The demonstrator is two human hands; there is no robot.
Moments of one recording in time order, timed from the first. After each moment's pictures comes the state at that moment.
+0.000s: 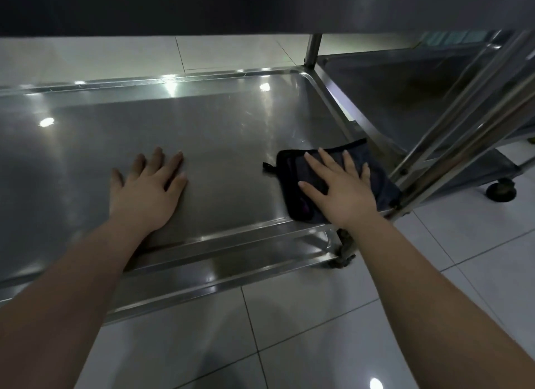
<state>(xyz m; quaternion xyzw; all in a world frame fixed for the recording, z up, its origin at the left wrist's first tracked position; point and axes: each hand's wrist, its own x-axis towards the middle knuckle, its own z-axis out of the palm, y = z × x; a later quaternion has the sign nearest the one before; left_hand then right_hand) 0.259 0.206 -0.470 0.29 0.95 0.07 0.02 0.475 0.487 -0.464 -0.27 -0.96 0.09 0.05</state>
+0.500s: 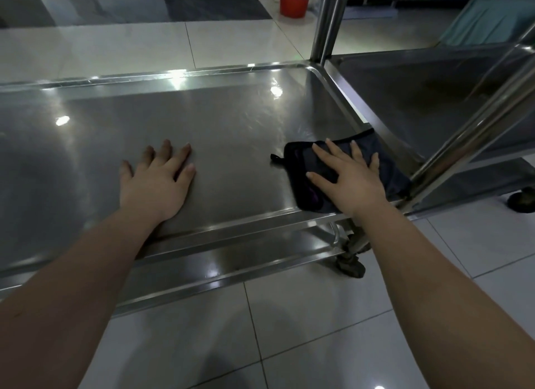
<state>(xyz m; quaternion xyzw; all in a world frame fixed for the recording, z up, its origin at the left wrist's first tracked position) 0.240 0.229 -0.466 0.27 0.96 0.06 0.01 0.441 0.516 -0.457 -0.26 -0.96 0.11 0.05</state>
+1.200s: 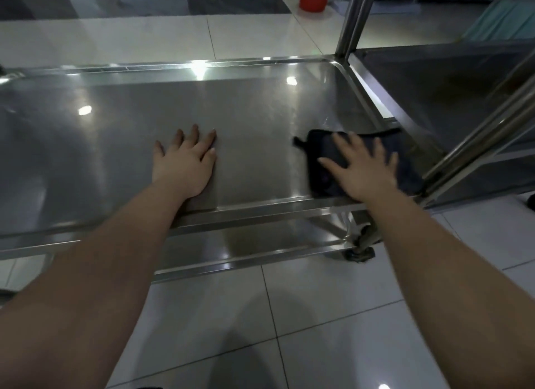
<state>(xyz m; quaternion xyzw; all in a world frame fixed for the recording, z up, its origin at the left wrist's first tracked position) 0.235 0.202 -0.463 0.30 0.95 0.06 0.01 0.432 0.474 -0.452 -0.34 -0.93 0.08 -0.03</state>
